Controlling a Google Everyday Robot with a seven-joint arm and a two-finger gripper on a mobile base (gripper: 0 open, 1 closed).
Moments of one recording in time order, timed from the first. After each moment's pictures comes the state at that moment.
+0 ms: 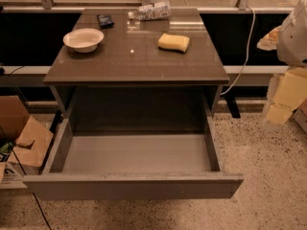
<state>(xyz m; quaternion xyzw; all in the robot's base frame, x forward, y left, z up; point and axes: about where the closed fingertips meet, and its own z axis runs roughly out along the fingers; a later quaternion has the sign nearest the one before) 0.438 -0.216 0.978 -0.60 0.78 -0.04 0.16</state>
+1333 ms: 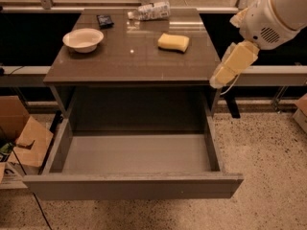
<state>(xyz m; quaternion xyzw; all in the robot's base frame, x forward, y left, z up) 0.552 -0.171 0.976 -0.54 0.78 0.02 0.32</state>
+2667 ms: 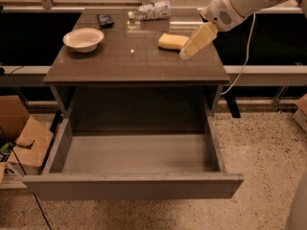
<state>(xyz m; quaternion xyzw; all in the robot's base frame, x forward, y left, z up) 0.686 -0.130 0.953 -0.52 0.77 0.11 0.36</state>
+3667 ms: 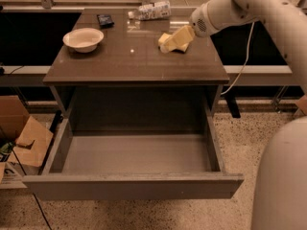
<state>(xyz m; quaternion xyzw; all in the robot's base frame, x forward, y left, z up) 0.763 -0.102 0.914 -0.41 0.80 0.16 0.41</state>
